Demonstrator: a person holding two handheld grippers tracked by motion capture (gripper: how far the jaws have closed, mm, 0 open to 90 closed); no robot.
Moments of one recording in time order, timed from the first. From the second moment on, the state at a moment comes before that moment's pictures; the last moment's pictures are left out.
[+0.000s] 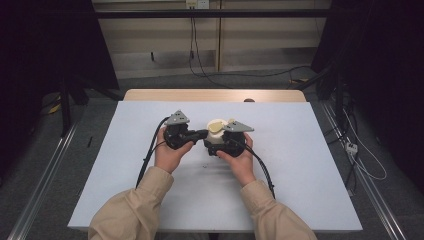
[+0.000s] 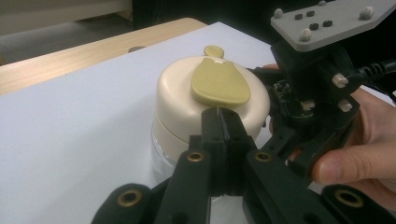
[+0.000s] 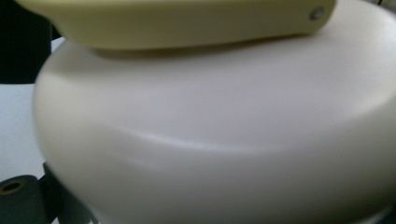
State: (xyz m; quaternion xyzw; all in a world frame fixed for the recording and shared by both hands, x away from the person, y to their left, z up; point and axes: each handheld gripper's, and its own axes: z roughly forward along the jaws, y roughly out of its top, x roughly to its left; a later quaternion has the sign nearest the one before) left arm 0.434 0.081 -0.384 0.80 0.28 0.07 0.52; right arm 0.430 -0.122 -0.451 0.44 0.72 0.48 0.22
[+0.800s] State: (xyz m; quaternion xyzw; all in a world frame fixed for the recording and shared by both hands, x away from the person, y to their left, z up) left arm 0.436 0.070 -0.369 0.80 0.27 0.08 0.53; right arm 0.429 -0.122 -0.451 0.44 0.72 0.48 0.22
